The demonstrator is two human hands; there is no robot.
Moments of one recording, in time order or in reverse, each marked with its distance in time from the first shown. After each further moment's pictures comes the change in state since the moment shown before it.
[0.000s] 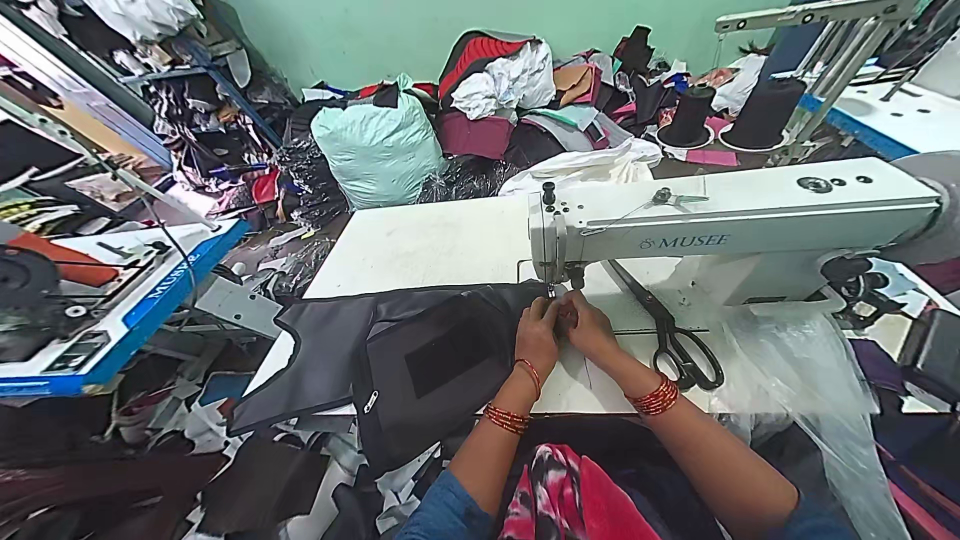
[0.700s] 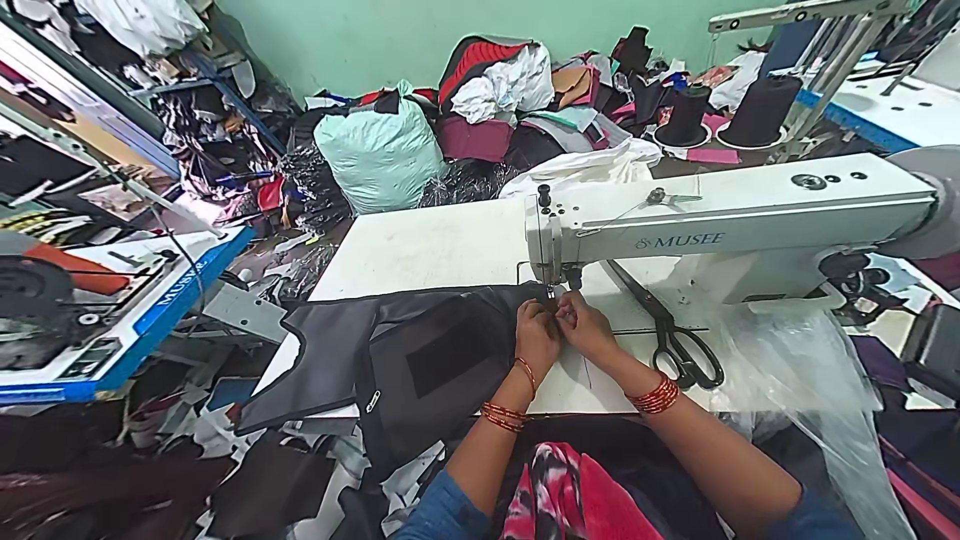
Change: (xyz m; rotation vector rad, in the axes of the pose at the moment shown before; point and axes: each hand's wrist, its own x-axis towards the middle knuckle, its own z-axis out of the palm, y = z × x) left_hand 0.002 -0.005 0.002 -0.137 0.122 0.026; right_hand 0.000 0.005 0.003 0.027 0.022 -0.057
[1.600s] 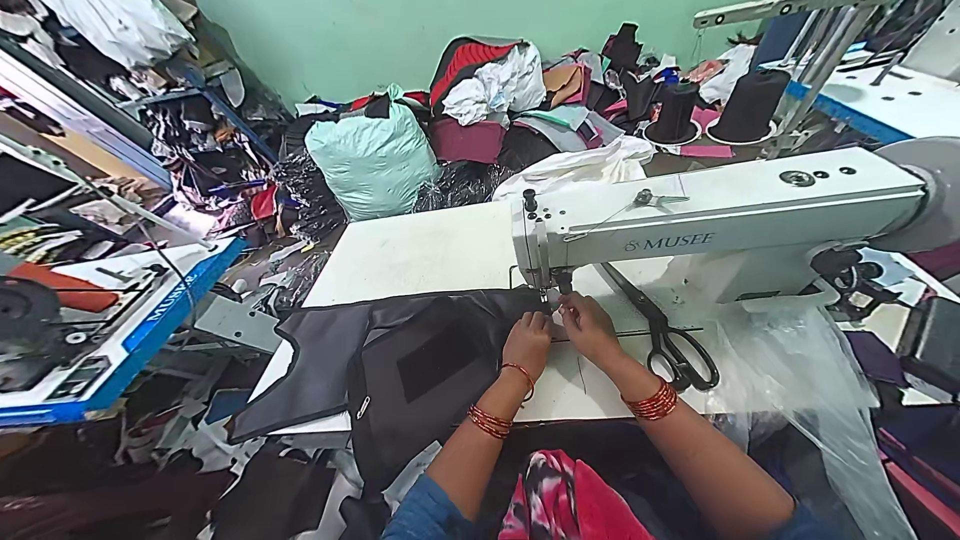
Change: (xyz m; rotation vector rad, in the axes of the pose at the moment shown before) left_hand 0.006 0.017 -0.018 0.533 -0.408 0.140; right_hand 0.000 0.017 -0.003 0.033 0.197 -0.135
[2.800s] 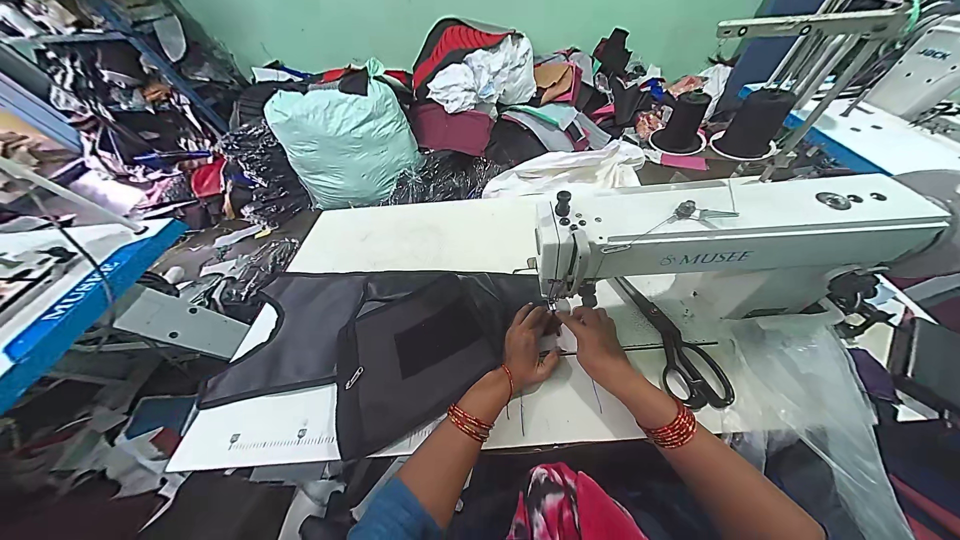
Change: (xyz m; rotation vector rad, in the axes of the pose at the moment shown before) left_hand 0.013 -0.064 0.035 -0.436 0.325 0.325; right_hand 0.002 -0.015 0.012 -0.373 -0.133 0.092
